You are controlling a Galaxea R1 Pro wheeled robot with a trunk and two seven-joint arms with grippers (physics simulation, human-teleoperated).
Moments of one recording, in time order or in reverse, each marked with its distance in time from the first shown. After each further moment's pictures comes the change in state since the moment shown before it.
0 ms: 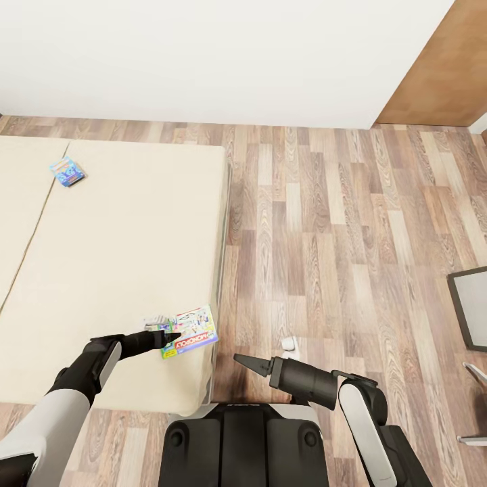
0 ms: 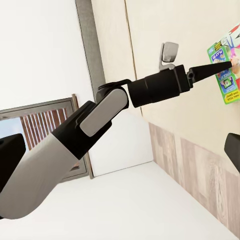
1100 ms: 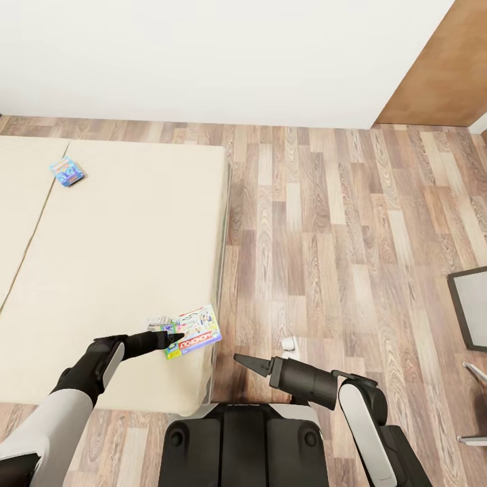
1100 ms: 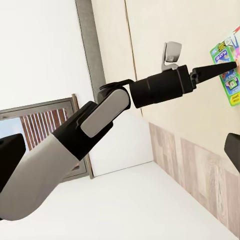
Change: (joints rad) left arm 0.000 -0.013 -0.002 0.005 -0.008 -0.004 -0.003; right arm 0.000 0.000 0.000 0.000 0.000 0.000 0.000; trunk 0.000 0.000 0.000
